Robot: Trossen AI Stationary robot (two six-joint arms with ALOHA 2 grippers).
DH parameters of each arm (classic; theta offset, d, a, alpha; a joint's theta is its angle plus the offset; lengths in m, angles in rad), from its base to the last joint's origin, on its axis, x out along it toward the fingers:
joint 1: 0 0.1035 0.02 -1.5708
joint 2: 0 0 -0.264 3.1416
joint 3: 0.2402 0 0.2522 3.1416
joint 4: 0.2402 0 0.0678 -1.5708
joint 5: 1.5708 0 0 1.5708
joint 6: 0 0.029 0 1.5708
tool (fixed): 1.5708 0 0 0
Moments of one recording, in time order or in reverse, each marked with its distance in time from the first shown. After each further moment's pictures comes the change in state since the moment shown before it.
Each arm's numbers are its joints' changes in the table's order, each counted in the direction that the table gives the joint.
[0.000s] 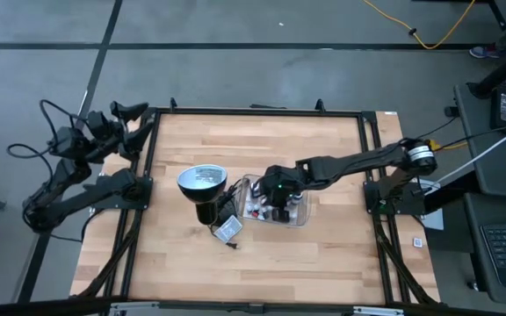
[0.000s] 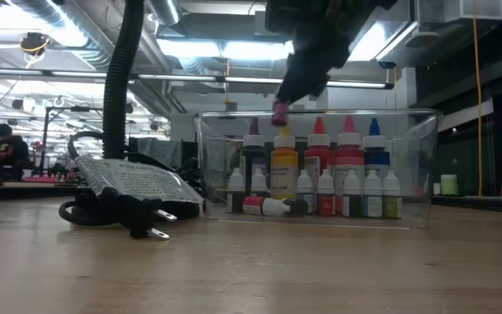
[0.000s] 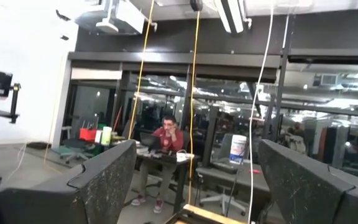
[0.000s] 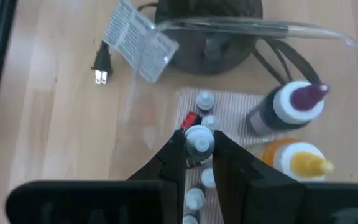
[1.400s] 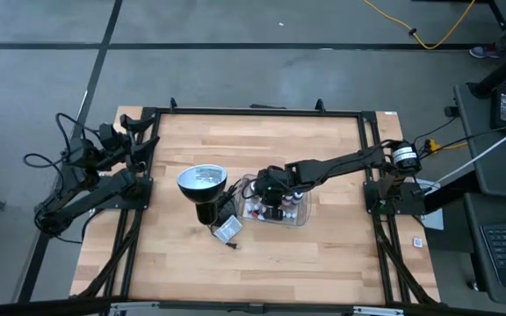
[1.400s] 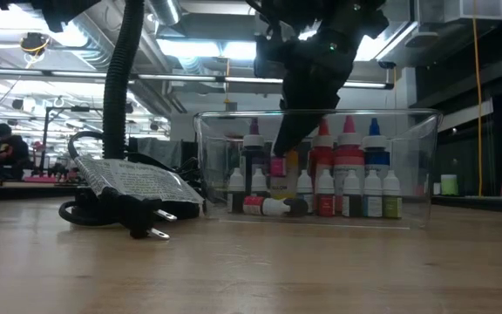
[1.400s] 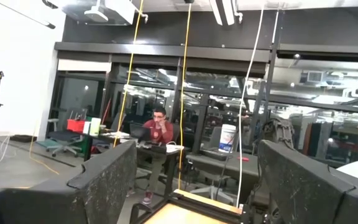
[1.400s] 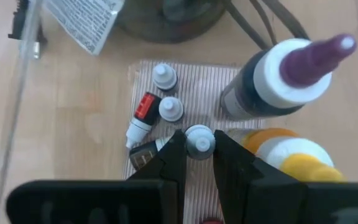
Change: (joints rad) left arm 0.000 -0.198 -0.212 -0.007 0.050 -0.027; right arm -0.031 0.132 -0.014 -0.029 0.062 -0.026
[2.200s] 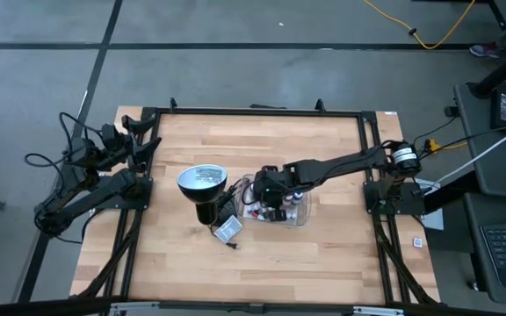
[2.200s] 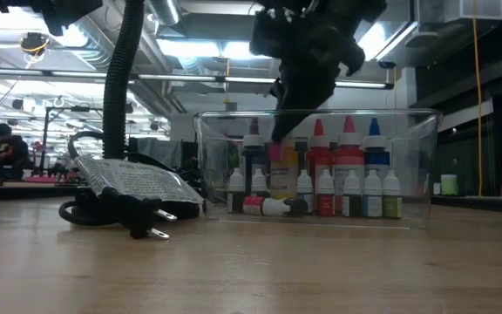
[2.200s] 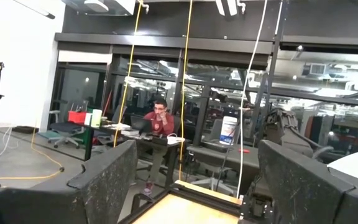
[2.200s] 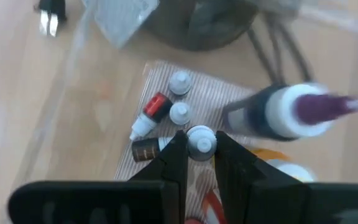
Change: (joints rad) left arm 0.000 0.000 0.000 0.038 0.003 0.003; right arm 0.022 0.008 0.089 0.096 0.021 -0.199
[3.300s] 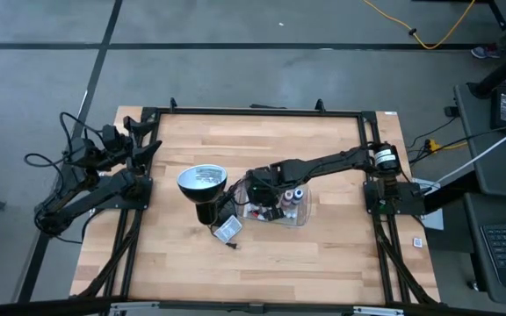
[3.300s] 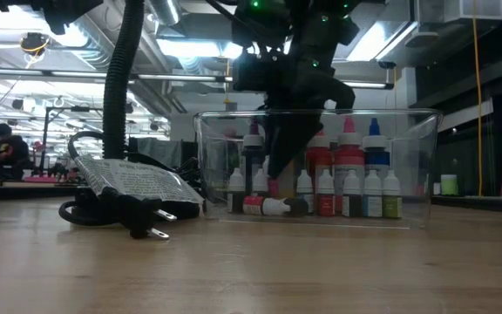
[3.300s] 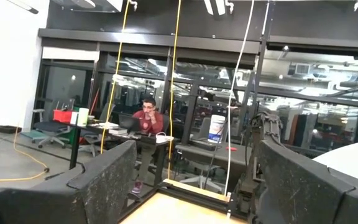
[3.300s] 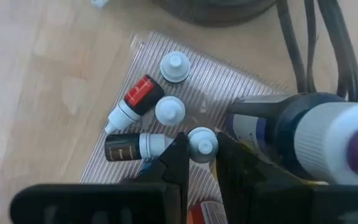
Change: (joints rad) left arm 0.000 0.000 0.000 -0.004 0.053 -0.018; right arm -0.041 0.158 0.107 0.087 -0.058 -0.169
